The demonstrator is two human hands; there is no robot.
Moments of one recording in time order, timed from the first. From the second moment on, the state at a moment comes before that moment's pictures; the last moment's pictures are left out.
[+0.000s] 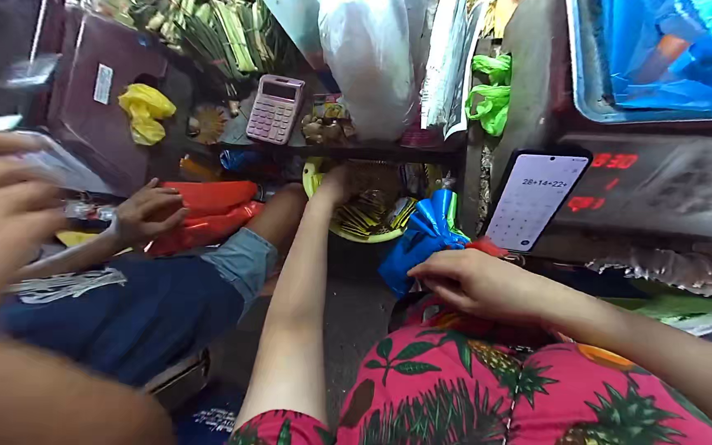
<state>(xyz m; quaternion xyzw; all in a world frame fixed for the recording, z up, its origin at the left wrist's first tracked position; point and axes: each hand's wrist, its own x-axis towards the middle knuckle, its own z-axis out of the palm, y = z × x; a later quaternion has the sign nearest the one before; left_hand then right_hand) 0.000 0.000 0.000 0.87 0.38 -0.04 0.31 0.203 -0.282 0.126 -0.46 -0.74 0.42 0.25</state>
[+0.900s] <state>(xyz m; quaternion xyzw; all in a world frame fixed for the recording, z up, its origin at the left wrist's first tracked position) -0.024 -0.070 0.012 0.89 0.38 -0.02 0.27 0.165 -0.248 0.097 -0.42 -0.72 0.54 0.15</state>
